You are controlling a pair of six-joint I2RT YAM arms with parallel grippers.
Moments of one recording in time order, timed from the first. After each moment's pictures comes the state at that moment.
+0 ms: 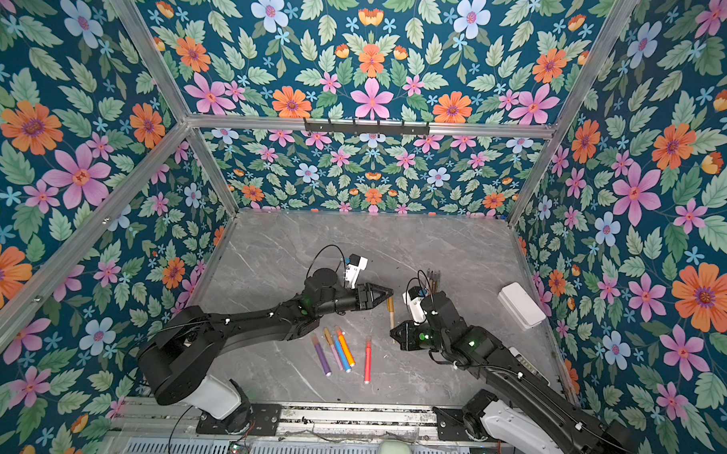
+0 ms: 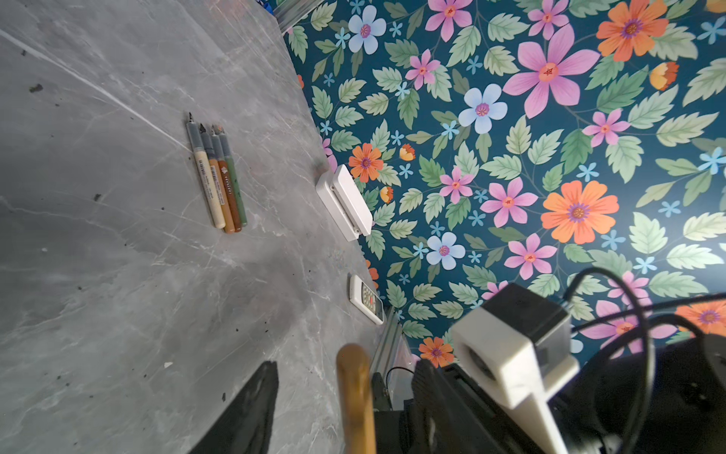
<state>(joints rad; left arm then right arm) -0.83 1.56 0.77 0.60 0.45 -0.99 0.68 0.89 0.65 -0.51 -0.34 0.63</state>
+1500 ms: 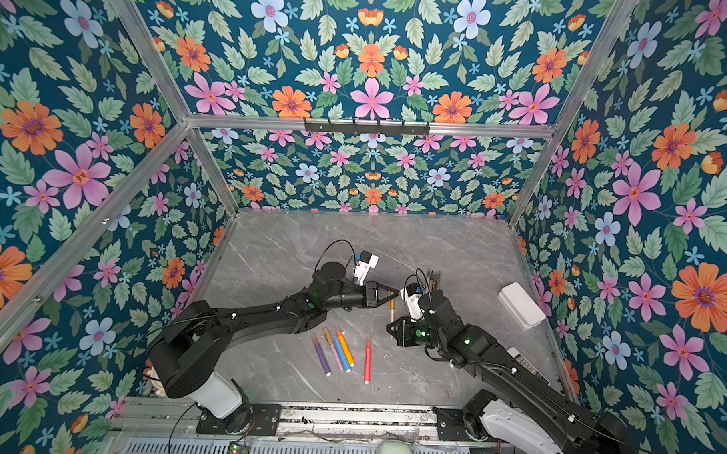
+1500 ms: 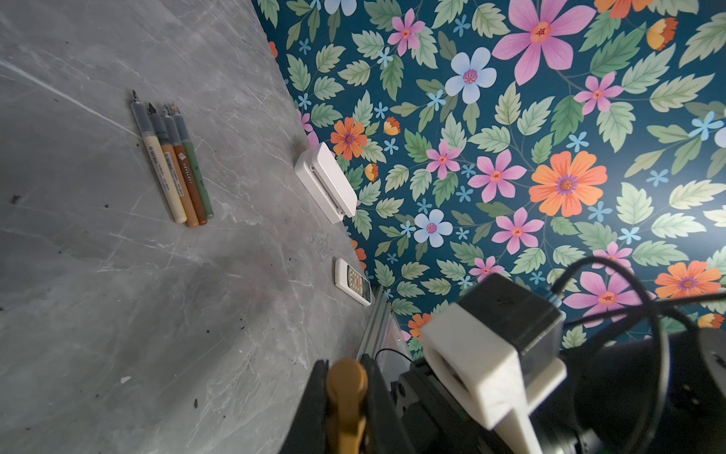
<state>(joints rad) -0.80 1.62 0.90 0.50 0.55 -0.95 0.69 0.93 0.61 -0.35 -0.32 0.66</state>
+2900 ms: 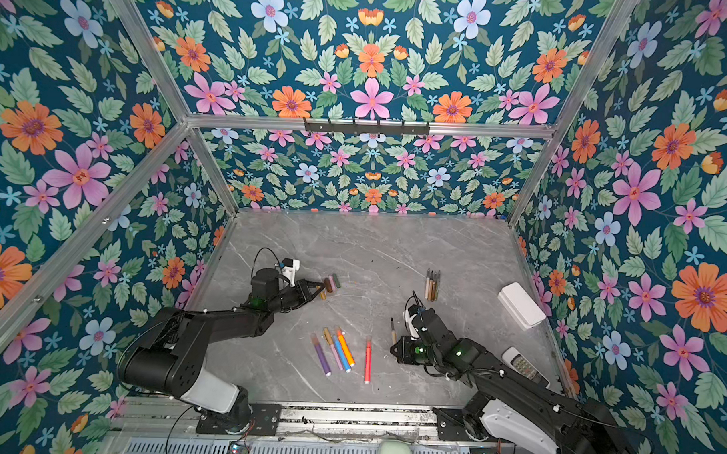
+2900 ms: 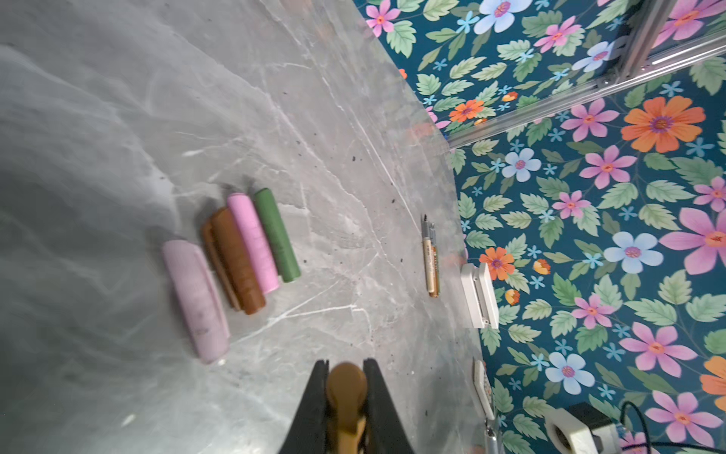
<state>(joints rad) -0.25 1.53 0.49 0.55 0.56 -0.79 0.75 0.96 0.44 -0.33 -0.28 0.79</state>
